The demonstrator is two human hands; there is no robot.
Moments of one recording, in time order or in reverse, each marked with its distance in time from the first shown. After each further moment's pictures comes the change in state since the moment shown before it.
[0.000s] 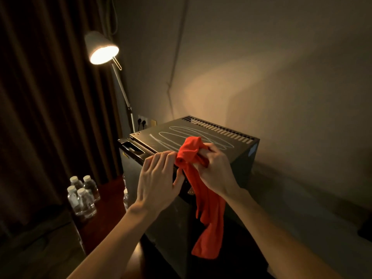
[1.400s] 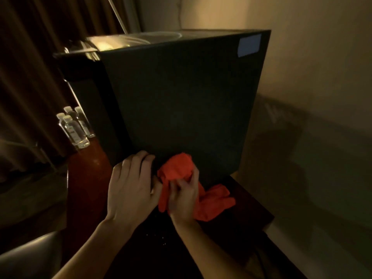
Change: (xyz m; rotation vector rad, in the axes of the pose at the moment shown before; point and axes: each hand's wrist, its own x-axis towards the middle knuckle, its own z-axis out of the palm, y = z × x) left_hand -0.199 0.142 0.171 0.517 -0.361 -0.295; right_hand -0.224 0.234 0.192 0.445 0.256 0.171
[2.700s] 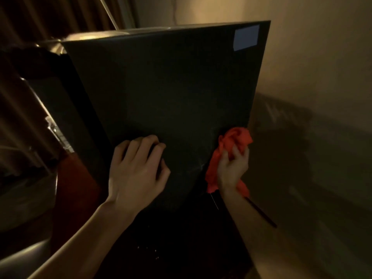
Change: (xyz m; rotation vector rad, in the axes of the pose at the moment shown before) left_hand 0.052 0.022 0.001 -0.009 0.192 0.169; right_hand 0.119 0.089 -0.055 -0.098 0.298 0.354
